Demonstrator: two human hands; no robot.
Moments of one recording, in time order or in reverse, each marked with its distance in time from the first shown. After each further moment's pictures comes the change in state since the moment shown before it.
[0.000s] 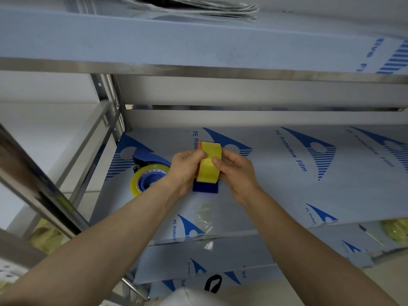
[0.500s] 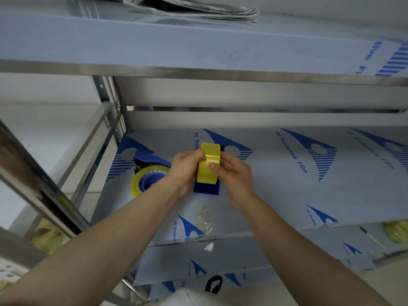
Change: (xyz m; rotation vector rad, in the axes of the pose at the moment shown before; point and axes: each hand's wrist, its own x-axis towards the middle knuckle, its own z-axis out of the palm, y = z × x) left_hand 0.001 0.000 -0.002 0.012 -0.010 -0.012; right_hand -0.009 0.005 0.005 -0.039 0.034 -0.078
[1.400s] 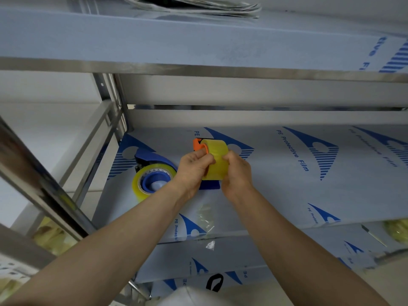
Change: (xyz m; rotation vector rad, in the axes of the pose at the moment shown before) left_hand -0.003 -0.012 0.007 0.007 -0.116 0.085; right_hand 0.004 -0.016 0.017 0.290 0.250 0.257
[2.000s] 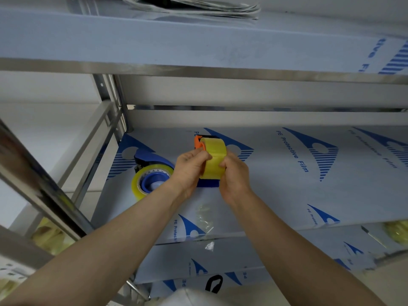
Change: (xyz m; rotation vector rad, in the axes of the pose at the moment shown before) left_hand 0.002 0.002 -0.004 -0.055 0.057 -0.001; right_hand 0.005 0.008 0.000 0.014 -0.075 -0.055
